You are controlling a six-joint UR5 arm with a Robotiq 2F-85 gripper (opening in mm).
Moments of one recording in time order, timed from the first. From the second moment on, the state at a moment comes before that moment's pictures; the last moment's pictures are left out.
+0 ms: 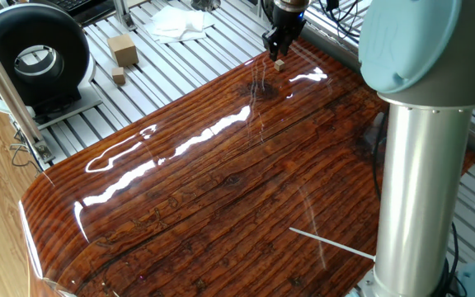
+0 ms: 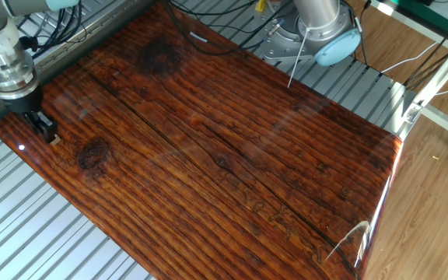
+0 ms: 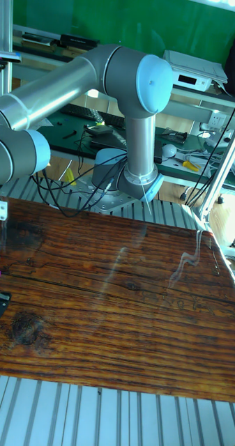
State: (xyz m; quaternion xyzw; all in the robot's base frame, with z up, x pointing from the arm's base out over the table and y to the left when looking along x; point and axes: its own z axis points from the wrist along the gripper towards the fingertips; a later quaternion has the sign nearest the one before) arm 0.686 -0.238 0.028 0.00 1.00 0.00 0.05
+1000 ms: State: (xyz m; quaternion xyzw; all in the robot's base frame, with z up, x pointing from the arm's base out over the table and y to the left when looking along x) arm 0.677 -0.243 0.013 -0.03 1.00 -0.01 0.02
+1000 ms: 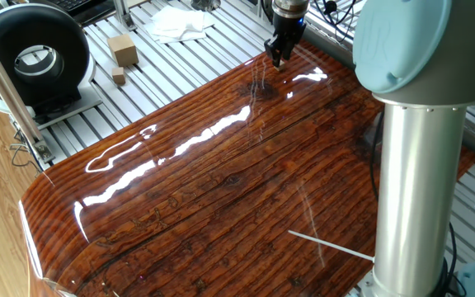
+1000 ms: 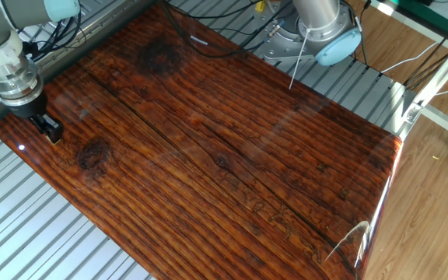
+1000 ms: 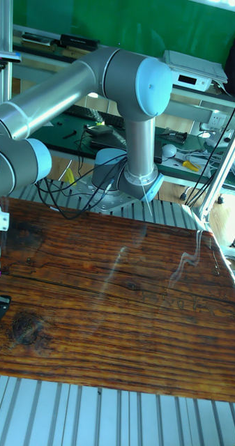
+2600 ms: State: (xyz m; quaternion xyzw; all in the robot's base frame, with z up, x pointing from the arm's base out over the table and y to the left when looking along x) arm 0.679 -0.244 0.005 -0.04 1.00 -0.01 0.01
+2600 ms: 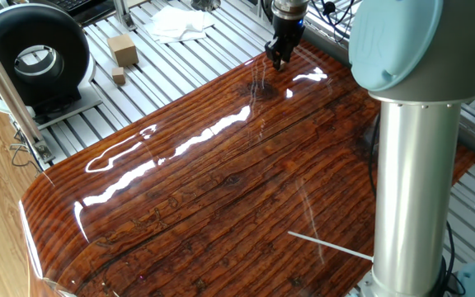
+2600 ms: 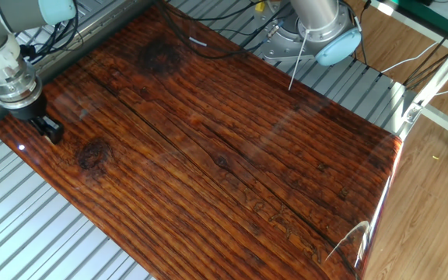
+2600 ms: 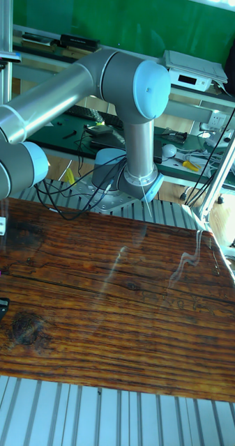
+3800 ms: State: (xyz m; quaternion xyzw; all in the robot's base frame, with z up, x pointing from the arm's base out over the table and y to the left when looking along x) arm 0.675 -0.241 0.005 -0.04 1.00 0.00 0.01
